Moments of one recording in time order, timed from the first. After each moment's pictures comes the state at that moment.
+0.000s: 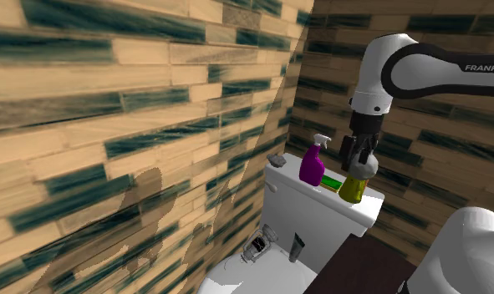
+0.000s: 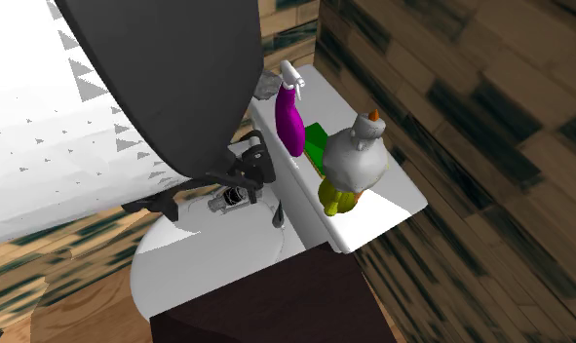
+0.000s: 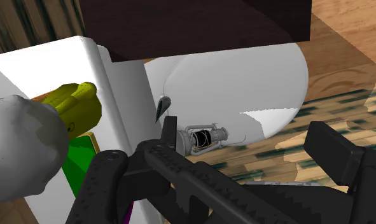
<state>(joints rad) 0.00 -0.78 -0.04 -2.45 -0.01 1.58 0.12</state>
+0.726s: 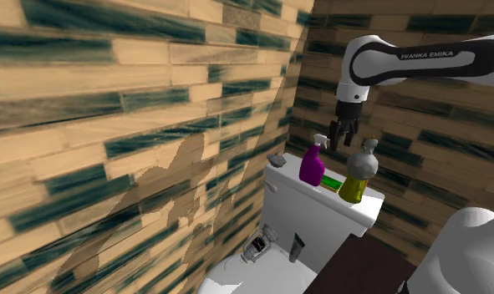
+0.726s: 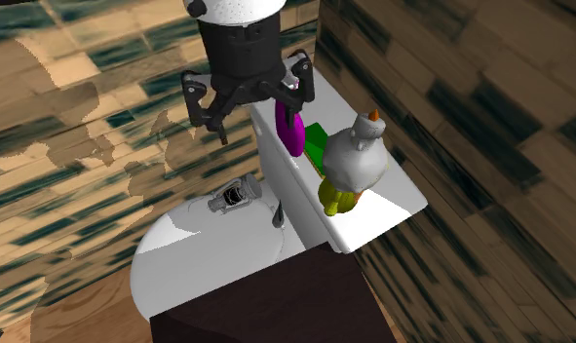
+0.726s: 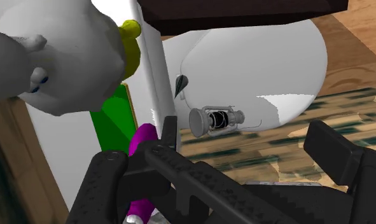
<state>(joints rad) -0.03 -0.47 -0.19 -2.22 -0.08 1.64 -0.08</state>
